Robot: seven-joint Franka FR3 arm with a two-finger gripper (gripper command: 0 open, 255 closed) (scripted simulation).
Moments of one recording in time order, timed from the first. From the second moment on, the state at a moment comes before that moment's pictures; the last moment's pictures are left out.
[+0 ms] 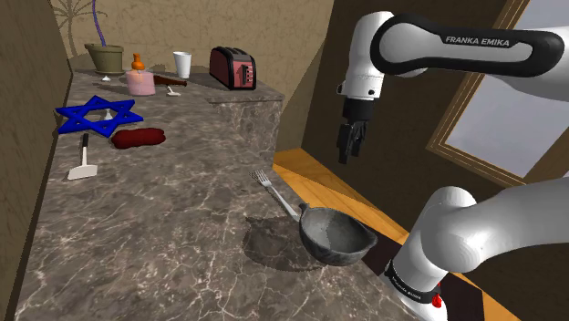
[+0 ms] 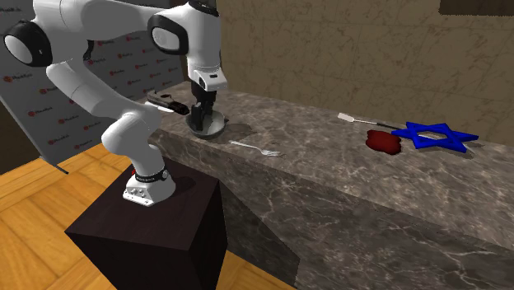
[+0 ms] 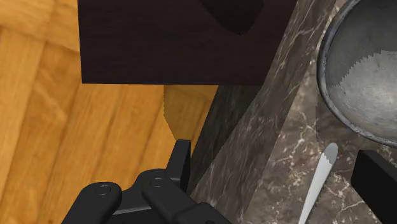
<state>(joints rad) 0.00 -0.75 -0.06 -2.44 0.07 1.50 -0.03</state>
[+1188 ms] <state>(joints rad) -0.03 -0.34 0.18 -2.43 0.09 2.13 0.40</state>
